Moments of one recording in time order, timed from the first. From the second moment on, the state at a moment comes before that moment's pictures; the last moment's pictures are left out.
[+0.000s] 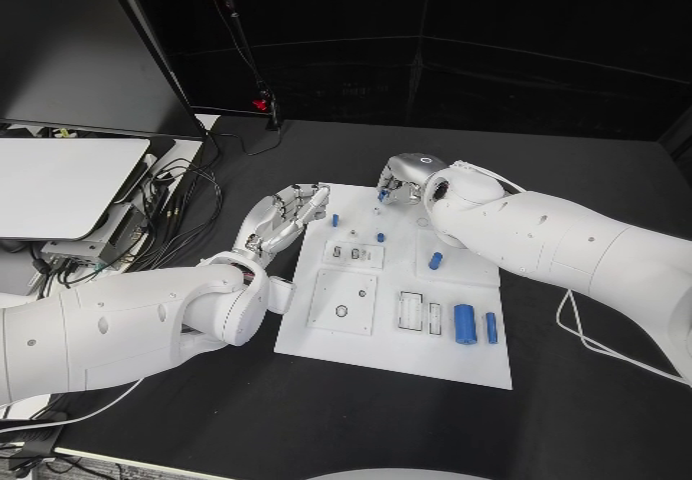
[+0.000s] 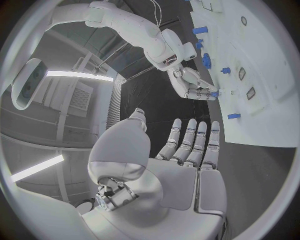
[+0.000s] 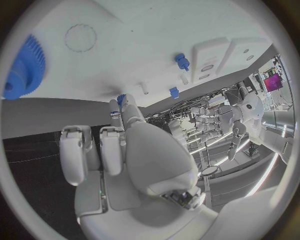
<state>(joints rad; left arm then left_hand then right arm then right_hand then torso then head) 1.25 -0.83 -0.24 1.58 -0.11 -0.57 0.68 1.05 0.05 -0.07 0.29 0.11 0.36 0.15 0.61 0.07 0.33 0.26 0.67 0.06 0.15 0.26 0.85 0.06 0.09 0.29 0.29 0.37 0.13 1.32 -0.29 -0.06 0.82 -1.55 -0.28 -0.07 1.65 0.21 -0.17 0.05 0.04 0.99 0.13 0.13 0.07 1.12 0.09 0.06 0.06 1.47 0.01 1.54 1.31 0.01 1.46 0.12 1.56 1.31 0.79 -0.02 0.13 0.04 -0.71</state>
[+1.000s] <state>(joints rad) 1.26 -0.83 -0.24 1.57 -0.11 -0.56 0.68 1.05 0.05 -0.07 0.29 0.11 0.36 0.15 0.61 0.07 0.33 0.26 0.67 0.06 0.15 0.26 0.85 0.06 0.09 0.29 0.29 0.37 0.13 1.32 -0.33 -0.06 0.88 -1.53 -0.31 -0.07 1.58 0.15 -0.20 0.08 0.04 0.72 0.11 0.06 0.06 0.94 0.13 0.08 0.07 1.47 0.05 1.46 1.23 0.06 1.39 0.16 1.45 1.30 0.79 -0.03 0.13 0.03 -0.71</state>
